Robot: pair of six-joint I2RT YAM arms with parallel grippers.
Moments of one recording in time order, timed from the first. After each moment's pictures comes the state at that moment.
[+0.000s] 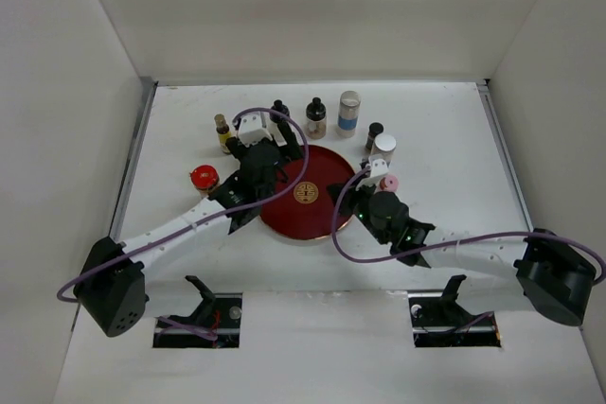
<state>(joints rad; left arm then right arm) -0.75 1.23 0.81 0.22 -0.71 -0.52 0.97 1.24 0.51 0.60 0.42 0.45</state>
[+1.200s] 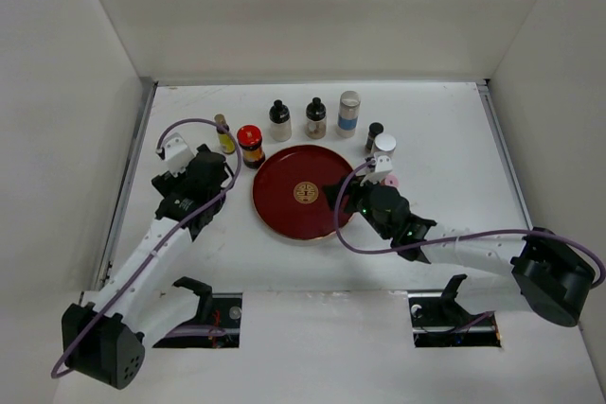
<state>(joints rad) -0.36 0.93 0.73 -0.47 -0.82 -0.70 0.90 1.25 0.51 0.55 0.38 0.53</state>
